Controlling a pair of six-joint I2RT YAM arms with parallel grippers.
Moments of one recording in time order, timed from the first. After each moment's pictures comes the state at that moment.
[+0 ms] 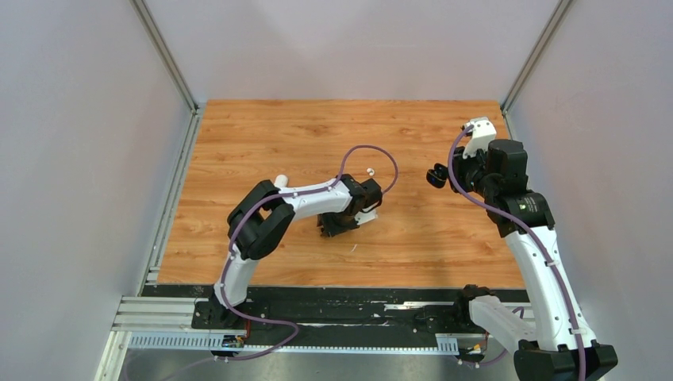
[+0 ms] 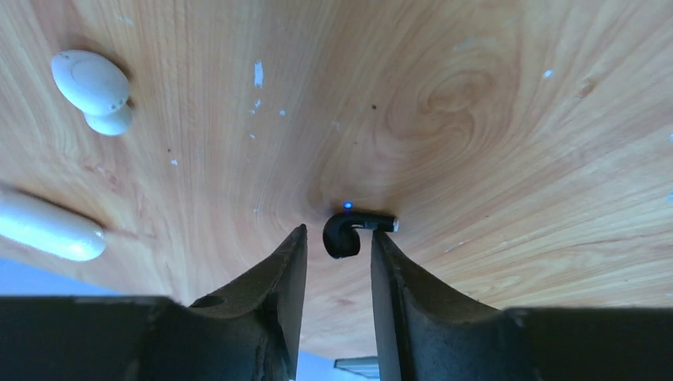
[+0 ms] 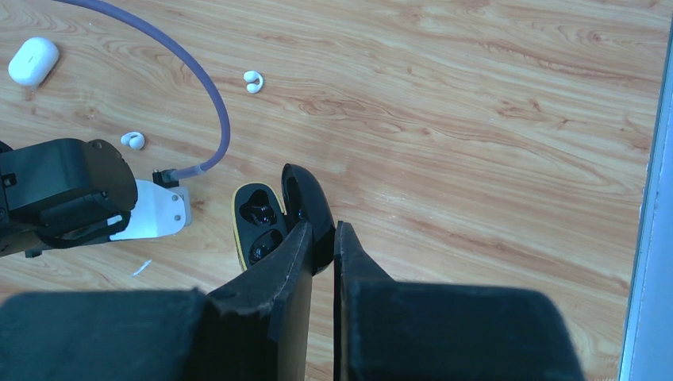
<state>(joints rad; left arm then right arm) -0.94 2.09 1.50 -1.03 -0.26 0.24 0.15 0.95 1.12 -0.67 -0.13 -0.04</state>
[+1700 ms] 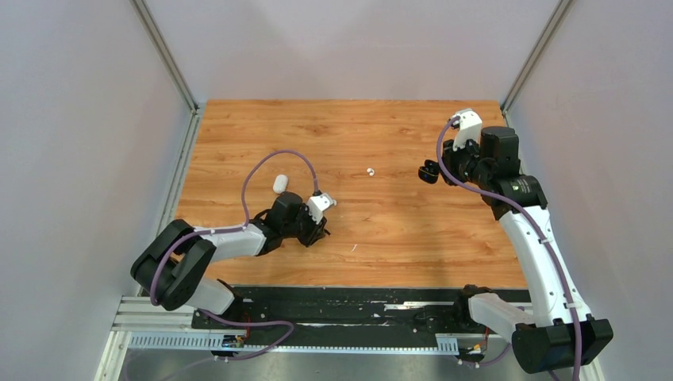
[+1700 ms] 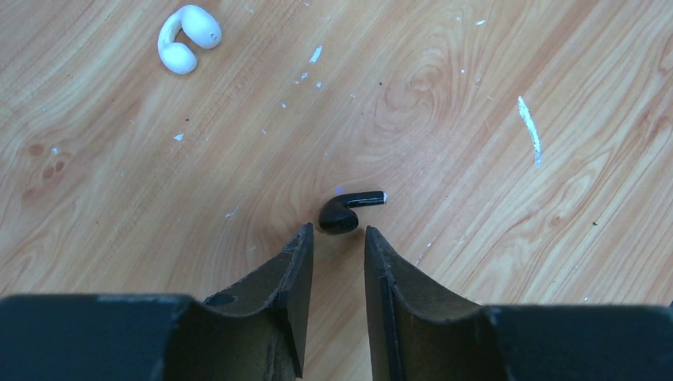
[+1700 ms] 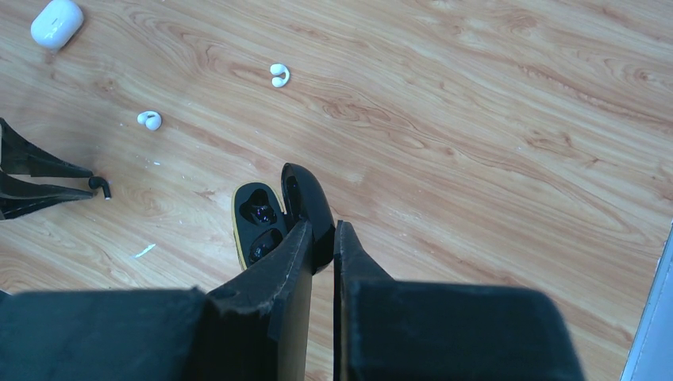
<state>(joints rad) -0.65 1.43 0.48 0.24 0.28 0.13 0.15 1.07 1.19 -0.67 -0.24 -0.12</state>
